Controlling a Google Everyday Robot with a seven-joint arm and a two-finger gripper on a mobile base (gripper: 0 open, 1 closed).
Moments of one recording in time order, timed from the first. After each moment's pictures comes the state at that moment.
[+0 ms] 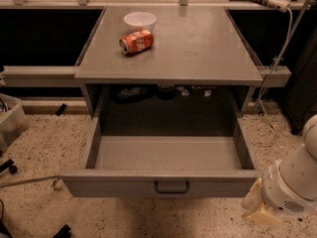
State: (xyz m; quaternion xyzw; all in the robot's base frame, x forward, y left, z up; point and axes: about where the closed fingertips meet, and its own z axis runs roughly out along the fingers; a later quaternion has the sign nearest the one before) arm 0.319 -0.220 0.714 -0.57 0.81 0.13 0.08
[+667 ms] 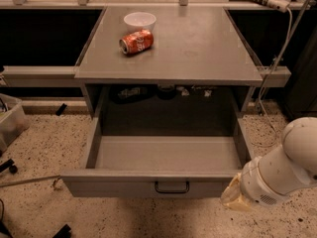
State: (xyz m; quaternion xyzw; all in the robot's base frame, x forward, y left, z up) arm 0.353 -0.185 0.691 -0.59 0.79 0.14 0.13
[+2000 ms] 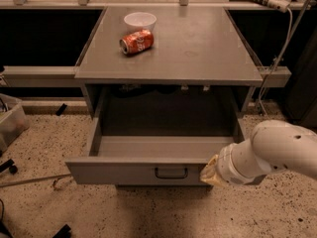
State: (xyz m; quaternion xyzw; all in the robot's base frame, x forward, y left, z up) arm 0.438 -0.148 0.658 -0.60 0.76 0.09 0.22
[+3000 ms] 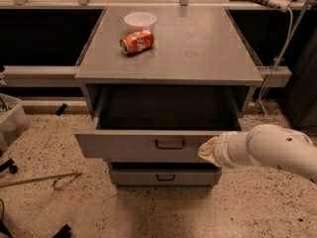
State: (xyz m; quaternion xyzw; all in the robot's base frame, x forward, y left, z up) arm 0.517 -0.155 0.662 -0.56 0.76 0.01 0.33
